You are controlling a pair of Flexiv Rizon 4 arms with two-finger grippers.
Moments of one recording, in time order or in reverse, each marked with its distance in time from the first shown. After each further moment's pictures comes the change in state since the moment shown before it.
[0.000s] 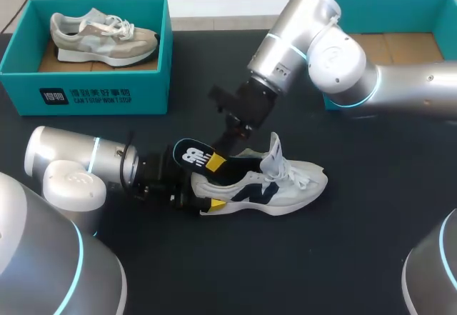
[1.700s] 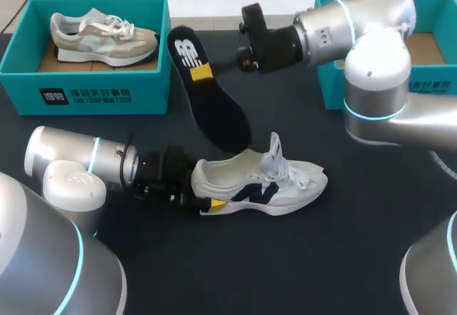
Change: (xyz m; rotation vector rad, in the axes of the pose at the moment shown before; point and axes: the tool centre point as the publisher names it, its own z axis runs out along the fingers) left arm 0.000 0.000 0.000 0.000 0.000 0.000; right arm 0.057 0.142 -0.131 -0.684 -0.114 0.031
